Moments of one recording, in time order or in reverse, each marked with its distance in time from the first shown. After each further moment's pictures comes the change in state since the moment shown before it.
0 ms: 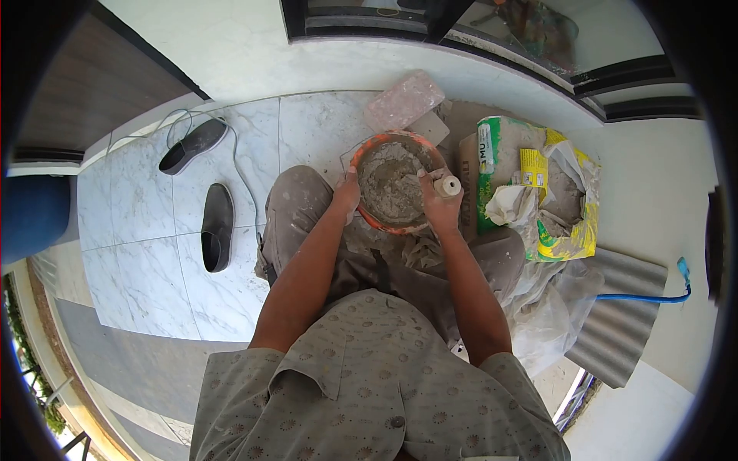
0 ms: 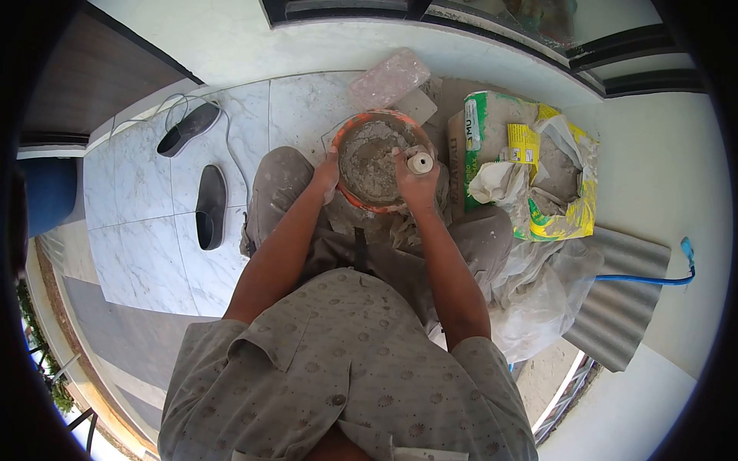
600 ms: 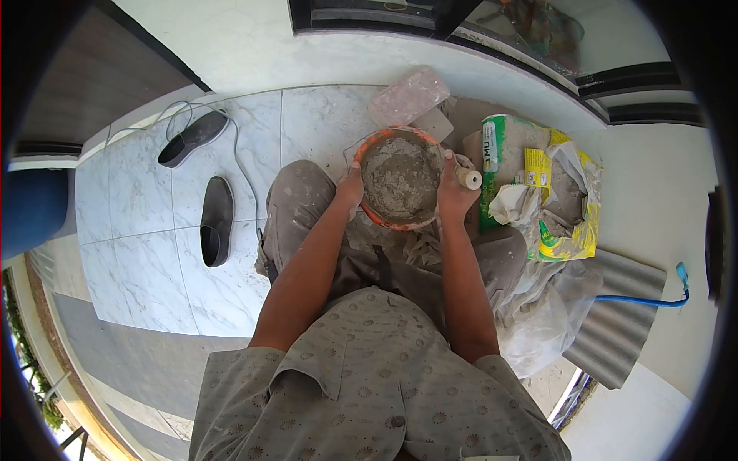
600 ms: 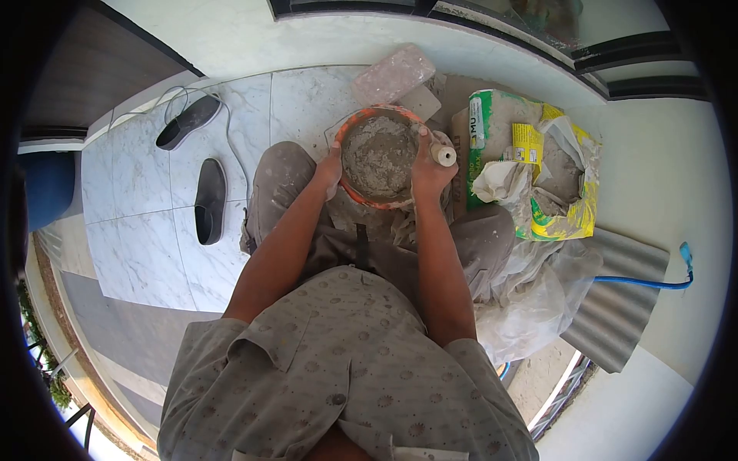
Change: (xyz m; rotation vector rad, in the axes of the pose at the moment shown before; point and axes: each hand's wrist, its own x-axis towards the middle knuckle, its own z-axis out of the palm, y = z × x) left_hand 0.006 -0.009 -0.002 -0.008 0.006 0.003; right_hand 0.018 -0.010 0.007 0.000 0.387 0.129
